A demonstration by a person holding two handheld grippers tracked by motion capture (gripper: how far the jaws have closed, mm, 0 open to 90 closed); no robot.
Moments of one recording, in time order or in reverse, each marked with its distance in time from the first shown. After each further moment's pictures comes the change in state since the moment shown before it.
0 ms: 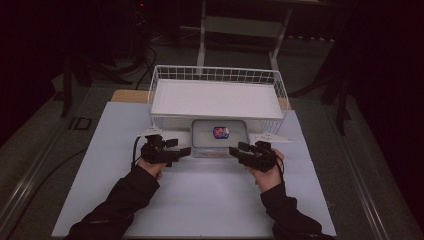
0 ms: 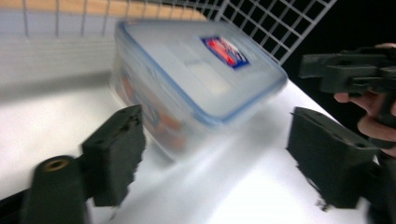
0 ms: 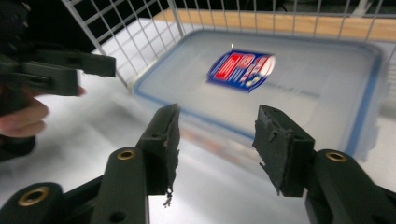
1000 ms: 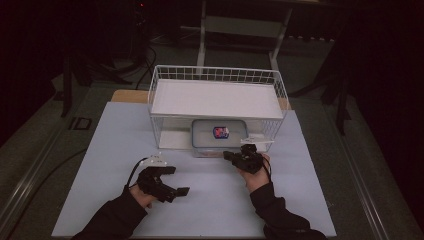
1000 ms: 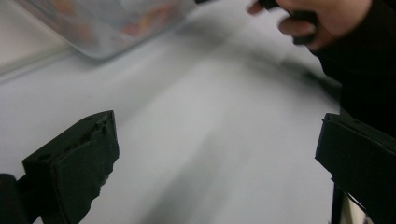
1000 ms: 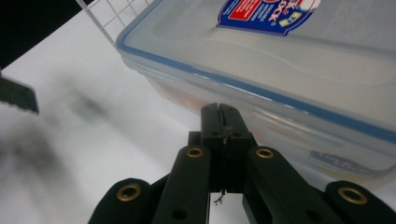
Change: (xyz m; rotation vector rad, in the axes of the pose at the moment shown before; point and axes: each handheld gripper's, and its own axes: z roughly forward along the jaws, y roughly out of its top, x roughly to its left) left arm -0.045 -0.051 -0.019 0.197 -0.097 0.196; right arm -0.001 -0.016 0.041 0.131 0.007 0.016
